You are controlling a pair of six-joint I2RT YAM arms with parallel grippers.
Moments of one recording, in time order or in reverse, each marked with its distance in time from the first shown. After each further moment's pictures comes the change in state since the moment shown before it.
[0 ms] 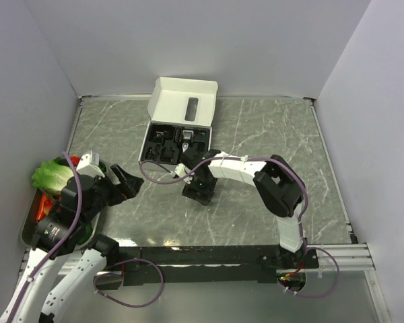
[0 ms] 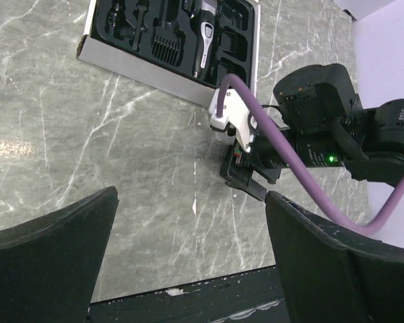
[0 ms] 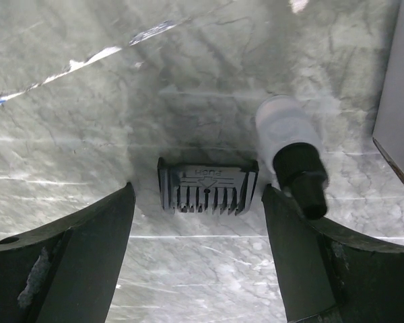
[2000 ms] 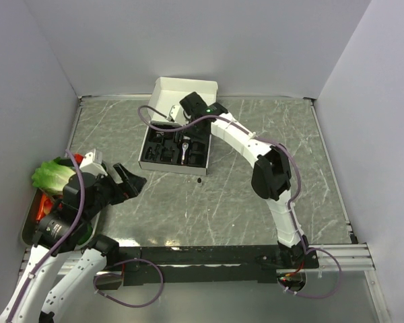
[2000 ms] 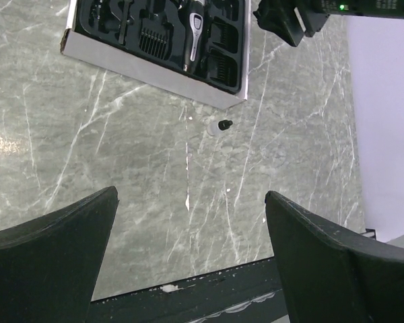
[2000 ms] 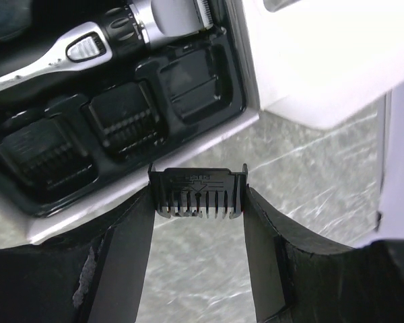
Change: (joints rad) left arm 0.000 0.022 0.000 0.019 0.044 0.002; right arm -0.184 0.225 0.766 -0.153 0.272 -0.268
